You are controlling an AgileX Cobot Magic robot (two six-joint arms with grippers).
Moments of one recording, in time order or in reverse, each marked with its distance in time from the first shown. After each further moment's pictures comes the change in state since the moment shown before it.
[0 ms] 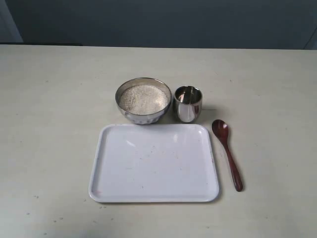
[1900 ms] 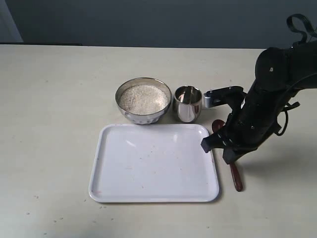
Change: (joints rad) left arm 0.000 0.000 0.000 0.000 0.000 -0.002; right arm 0.556 1.585 -0.371 0.497 0.545 -0.732
